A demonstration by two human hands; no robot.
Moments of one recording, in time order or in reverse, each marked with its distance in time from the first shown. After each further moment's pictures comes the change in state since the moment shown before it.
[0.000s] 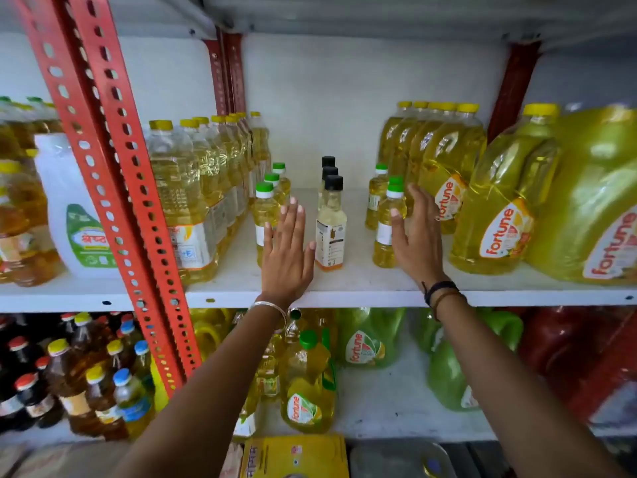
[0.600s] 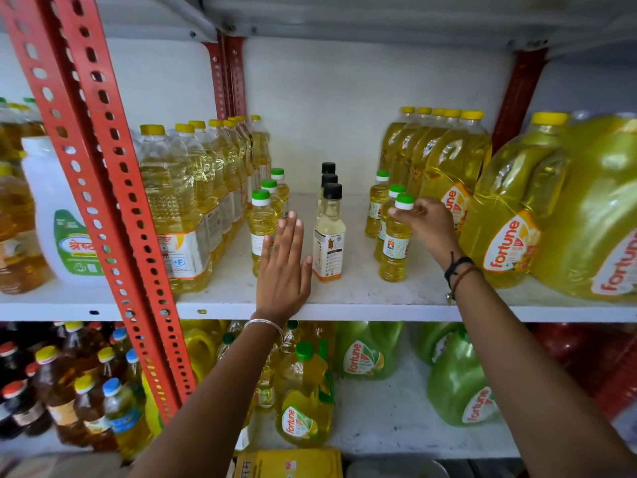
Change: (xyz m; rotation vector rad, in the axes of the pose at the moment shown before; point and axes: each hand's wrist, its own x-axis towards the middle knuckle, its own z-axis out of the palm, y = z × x) left_hand -0.006 0.001 0.002 0.048 -0.072 -0.061; right_hand 0.054 0.033 -0.001 0.243 -0.211 0.395
